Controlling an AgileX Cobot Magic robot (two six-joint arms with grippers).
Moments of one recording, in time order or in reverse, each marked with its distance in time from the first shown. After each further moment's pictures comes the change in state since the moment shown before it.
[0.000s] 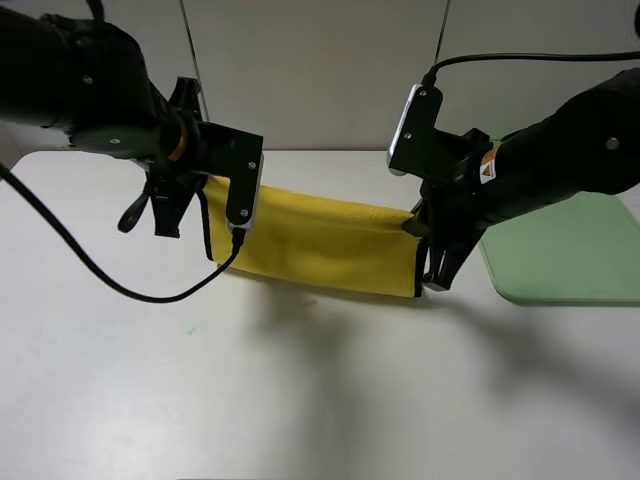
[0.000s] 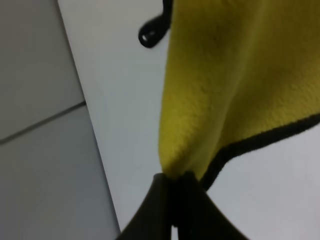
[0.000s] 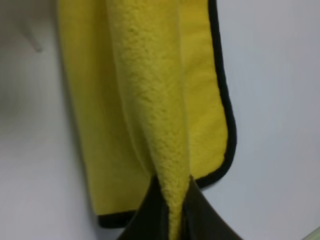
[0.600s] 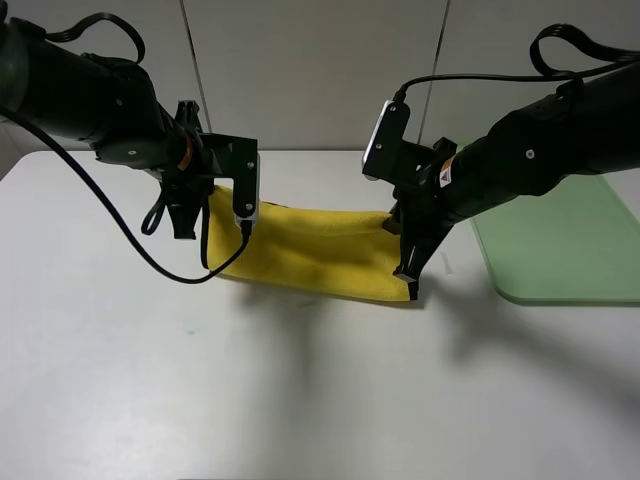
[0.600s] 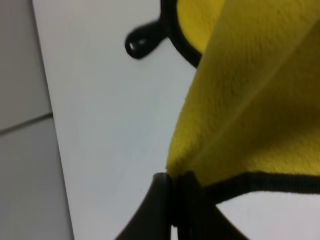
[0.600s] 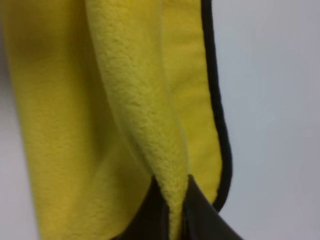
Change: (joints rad) left arm 0.126 0.135 -0.034 0.002 -0.187 -0.072; right arm -0.020 0.181 -0.077 -0.009 -0.110 -0.007
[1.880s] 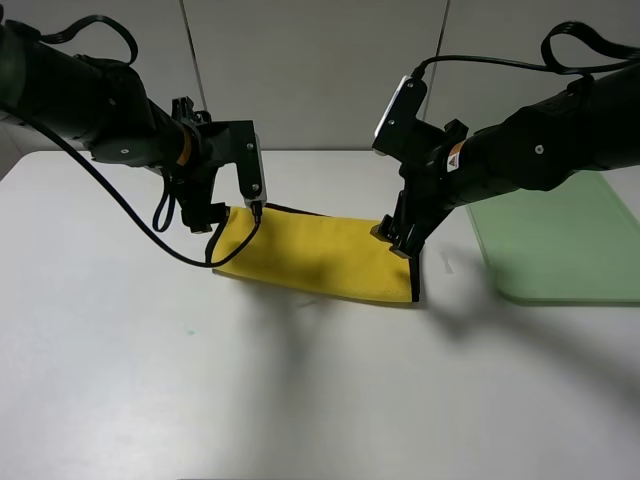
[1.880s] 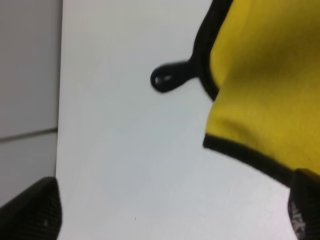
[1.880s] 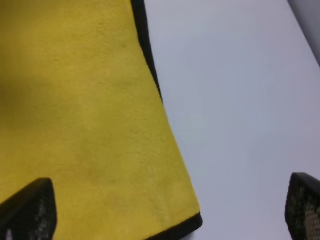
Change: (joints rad) left arm 0.043 0.012 0.000 0.000 -0.123 -0.137; right arm -0.038 0.001 0.000 -0.003 -0.121 0.042
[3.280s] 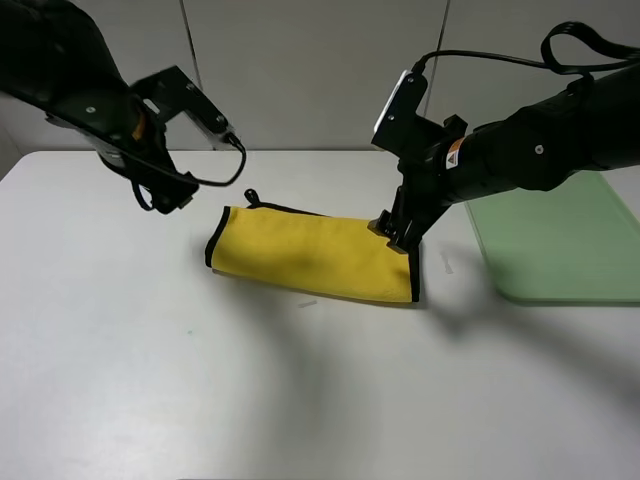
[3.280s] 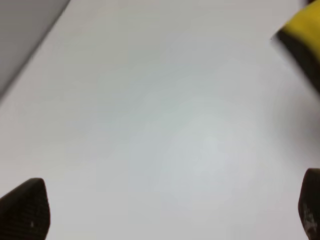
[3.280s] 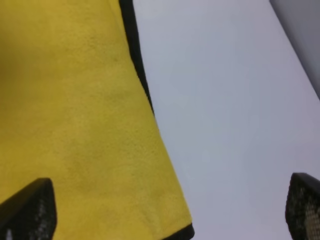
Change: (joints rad) left arm -0.007 -0.165 0.000 -0.122 0.438 -0.520; right arm 0.000 0.000 0.000 0.000 -0.033 0.000
